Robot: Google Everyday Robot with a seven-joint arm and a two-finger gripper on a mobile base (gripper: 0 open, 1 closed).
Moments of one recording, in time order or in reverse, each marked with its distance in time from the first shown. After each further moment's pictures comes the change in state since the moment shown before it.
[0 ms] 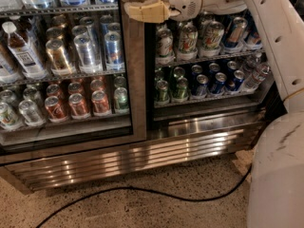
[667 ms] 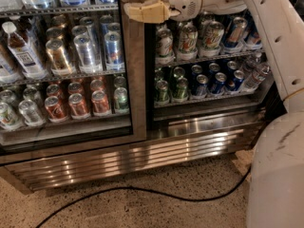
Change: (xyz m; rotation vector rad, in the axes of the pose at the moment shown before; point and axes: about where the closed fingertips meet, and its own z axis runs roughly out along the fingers) arm 0.000 0.000 0.000 0.000 0.000 0.000
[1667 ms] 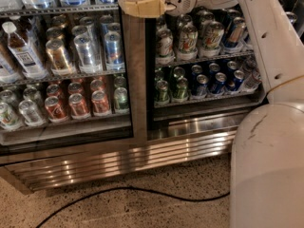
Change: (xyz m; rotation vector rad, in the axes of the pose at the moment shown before) arm -0.001 -0.013 0.004 -0.035 -0.019 0.007
